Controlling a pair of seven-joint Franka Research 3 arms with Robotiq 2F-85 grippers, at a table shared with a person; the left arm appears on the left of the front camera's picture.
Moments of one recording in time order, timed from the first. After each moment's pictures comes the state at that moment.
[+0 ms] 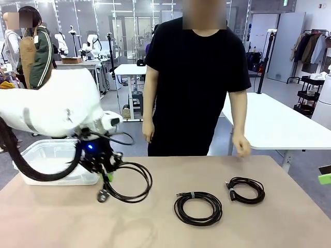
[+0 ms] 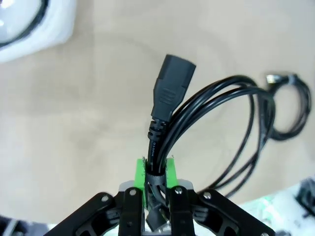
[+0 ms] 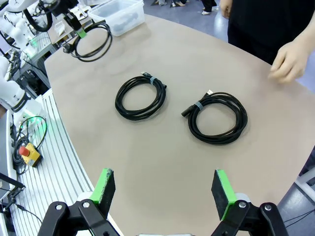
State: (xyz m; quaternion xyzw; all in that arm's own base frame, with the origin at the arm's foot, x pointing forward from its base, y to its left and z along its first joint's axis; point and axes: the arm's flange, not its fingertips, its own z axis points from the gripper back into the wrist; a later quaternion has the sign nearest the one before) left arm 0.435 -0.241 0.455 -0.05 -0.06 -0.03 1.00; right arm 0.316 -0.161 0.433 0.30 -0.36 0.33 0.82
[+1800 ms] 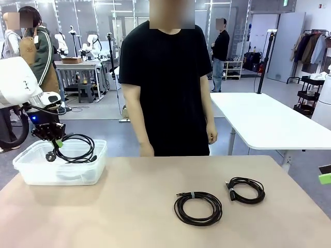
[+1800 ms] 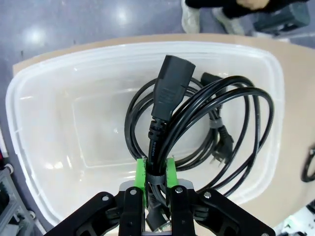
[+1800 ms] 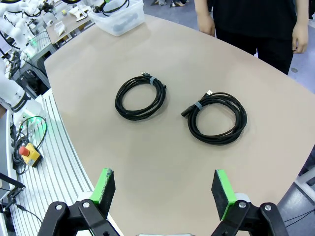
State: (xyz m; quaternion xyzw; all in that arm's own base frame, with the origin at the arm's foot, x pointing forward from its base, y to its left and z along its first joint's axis) left arm 0.652 0.024 0.446 -0.08 -0.07 -0.03 0.99; right arm 0.316 -0.162 0.434 0.30 -0.36 0.33 0.82
